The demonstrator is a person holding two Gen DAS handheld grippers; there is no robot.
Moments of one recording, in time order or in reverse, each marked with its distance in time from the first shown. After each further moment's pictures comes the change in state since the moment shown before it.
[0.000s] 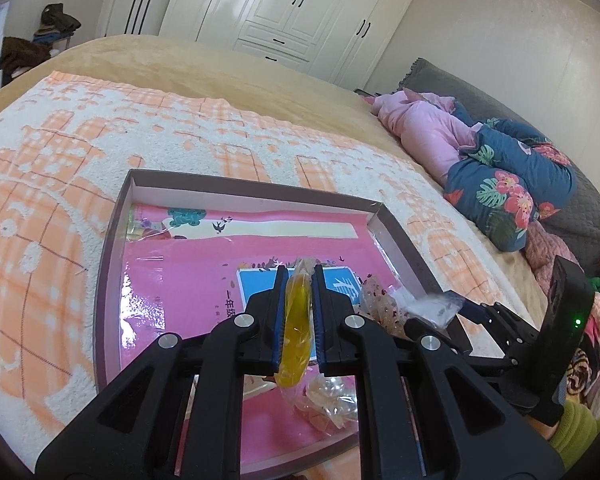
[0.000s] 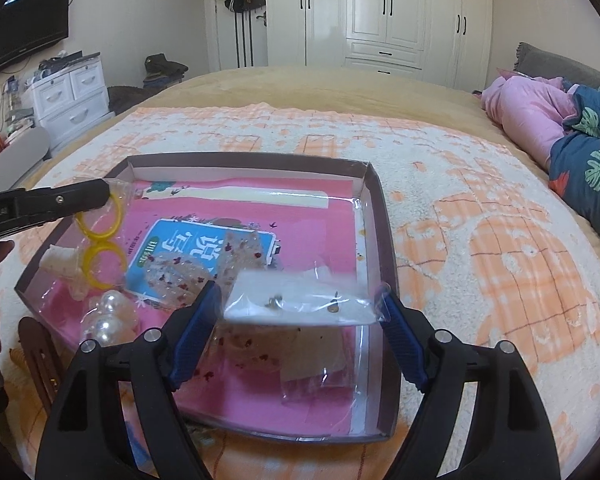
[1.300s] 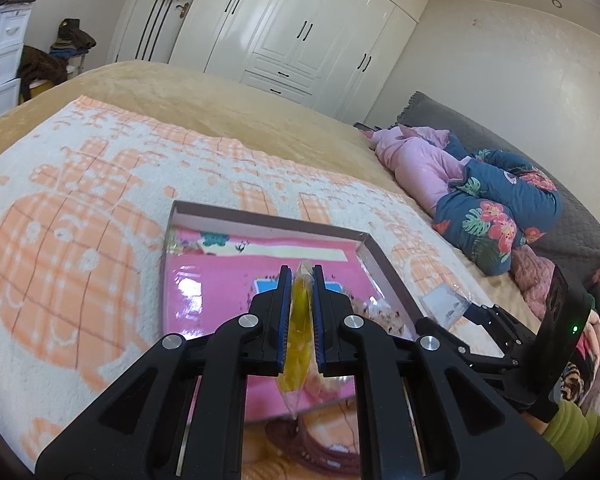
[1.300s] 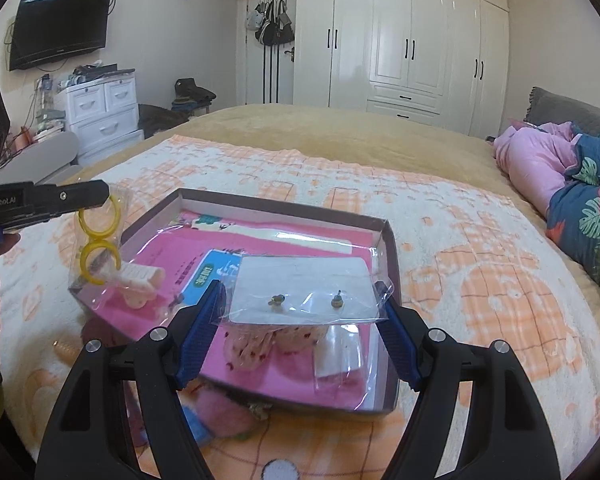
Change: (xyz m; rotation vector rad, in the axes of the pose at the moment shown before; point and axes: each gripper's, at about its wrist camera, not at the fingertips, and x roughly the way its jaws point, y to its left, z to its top) left arm -0.075 0.000 -0.003 -0.023 -0.123 -0.002; right arm -0.052 0.022 0.011 -0.093 -0.131 0.025
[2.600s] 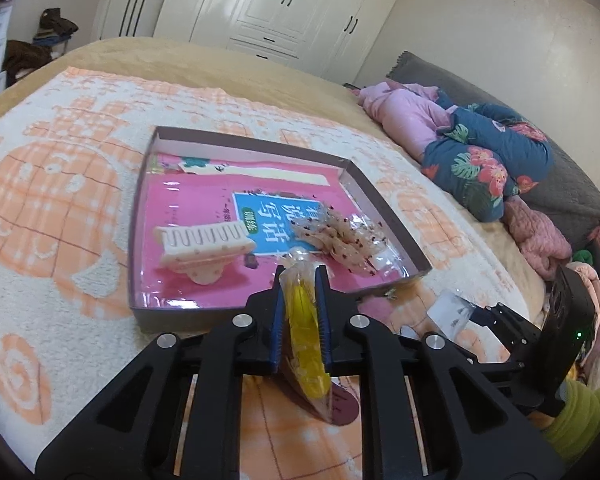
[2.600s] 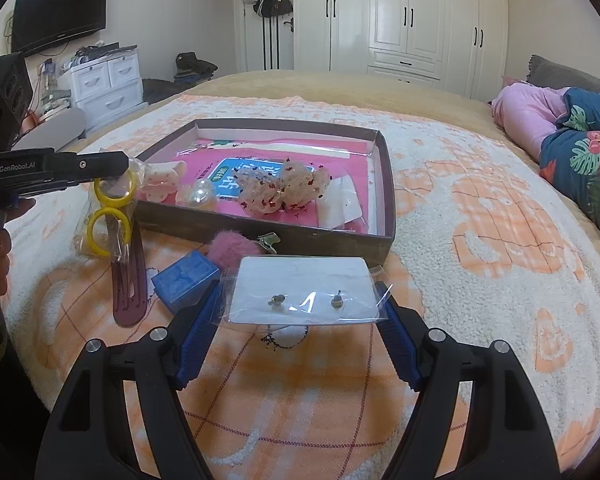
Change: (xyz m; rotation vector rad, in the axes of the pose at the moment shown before) left arm -0.011 -0.018 -0.064 0.048 0.128 -0.015; right arm -0.051 0.003 -0.089 0.032 0.104 0.034
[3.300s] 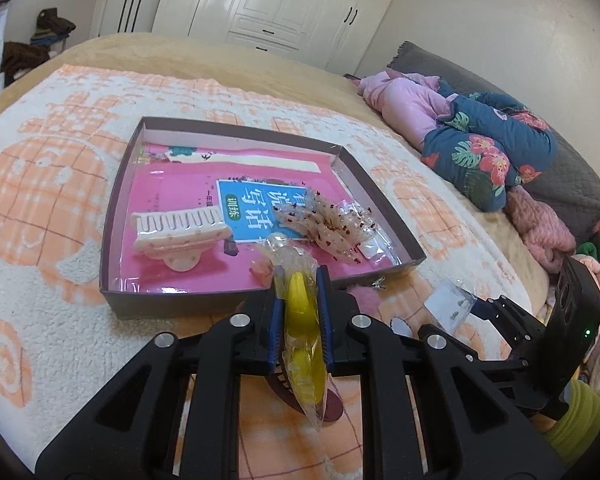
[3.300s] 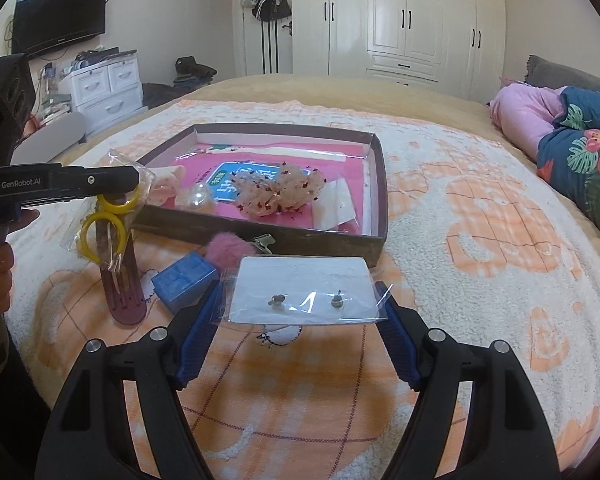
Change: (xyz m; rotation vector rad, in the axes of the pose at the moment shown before) left arm 0.011 -0.019 -0.007 0.007 0.039 0.016; right arm -0.006 -0.003 -0.002 0.005 -0.009 0.000
